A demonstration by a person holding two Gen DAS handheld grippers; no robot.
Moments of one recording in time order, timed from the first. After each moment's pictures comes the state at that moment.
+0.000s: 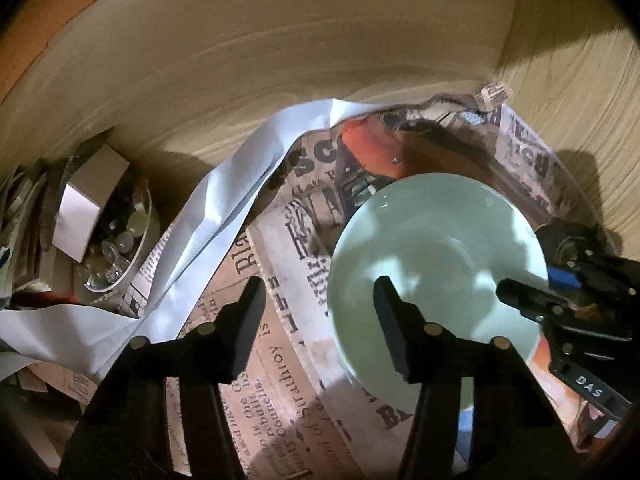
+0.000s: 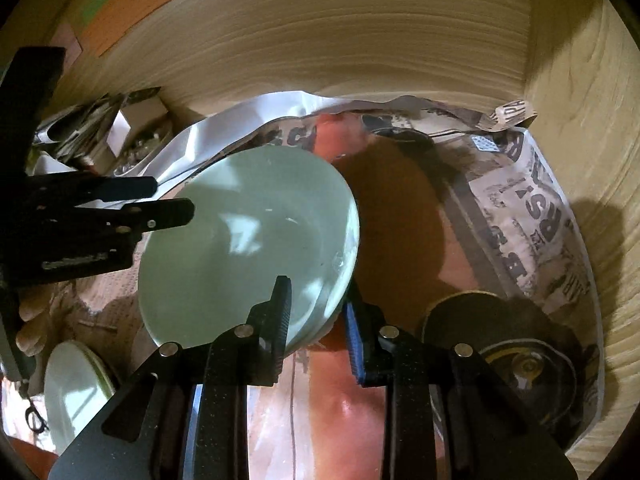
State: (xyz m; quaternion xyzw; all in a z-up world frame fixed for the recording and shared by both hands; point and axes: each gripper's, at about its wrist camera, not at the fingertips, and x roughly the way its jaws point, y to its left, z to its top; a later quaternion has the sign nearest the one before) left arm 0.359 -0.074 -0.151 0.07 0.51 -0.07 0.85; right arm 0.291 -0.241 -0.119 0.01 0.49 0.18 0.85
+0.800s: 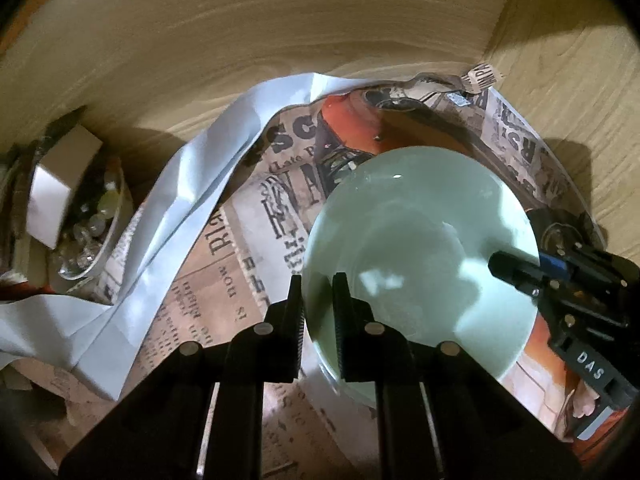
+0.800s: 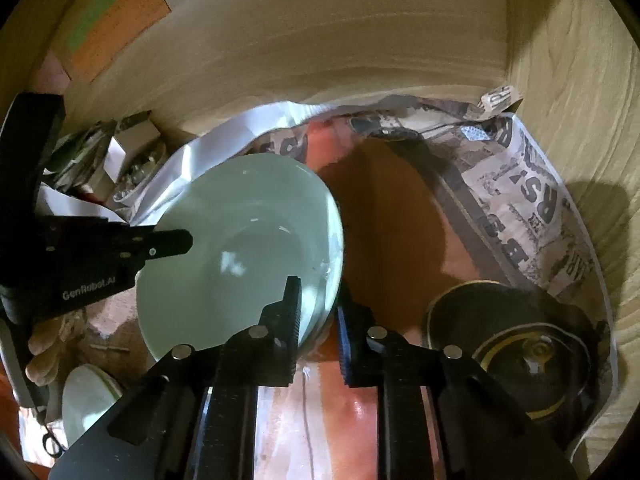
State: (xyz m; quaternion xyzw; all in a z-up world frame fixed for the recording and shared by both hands) left arm 0.364 -0.070 -0.152 0.05 0.54 -0.10 0.83; right arm 0.291 -0.237 -0.112 0.05 0.48 0.17 0.86
